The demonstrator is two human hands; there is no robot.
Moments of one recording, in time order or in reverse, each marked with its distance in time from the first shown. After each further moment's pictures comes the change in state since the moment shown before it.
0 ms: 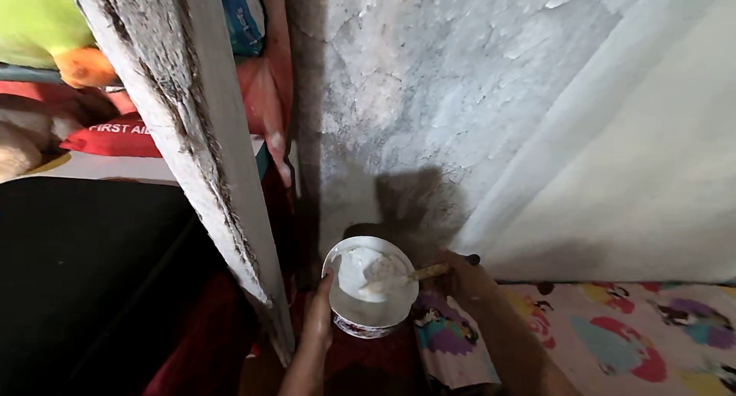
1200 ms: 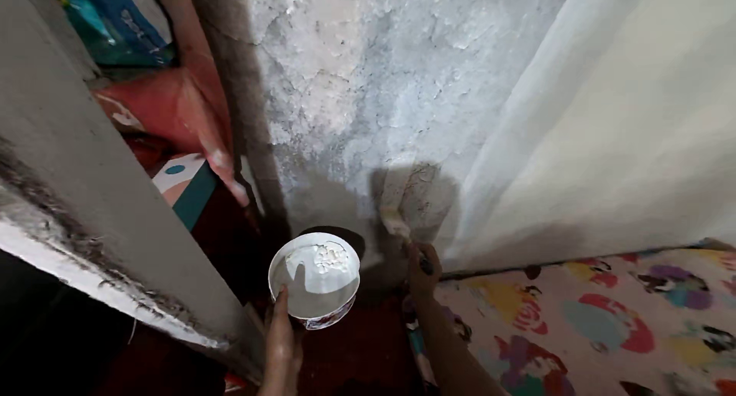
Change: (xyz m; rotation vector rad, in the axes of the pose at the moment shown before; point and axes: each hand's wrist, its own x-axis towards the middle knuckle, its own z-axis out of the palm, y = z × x) left_hand 0.022 -0.004 0.010 -0.110 0.226 0.001; right_hand 0.135 0.120 -0.023 -0.059 0.626 -0.899
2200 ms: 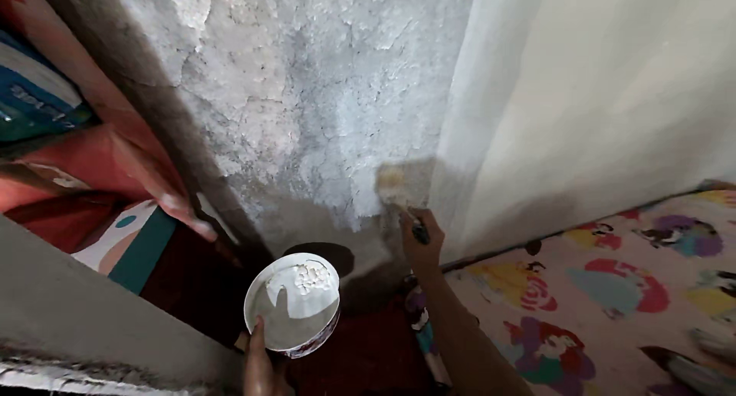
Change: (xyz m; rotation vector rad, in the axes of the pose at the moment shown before) left_hand -0.007 -0.003 0.002 0.061 -0.011 0.073; right_hand 0.079 -0.036 -0.019 -0.094 0.040 -0.190
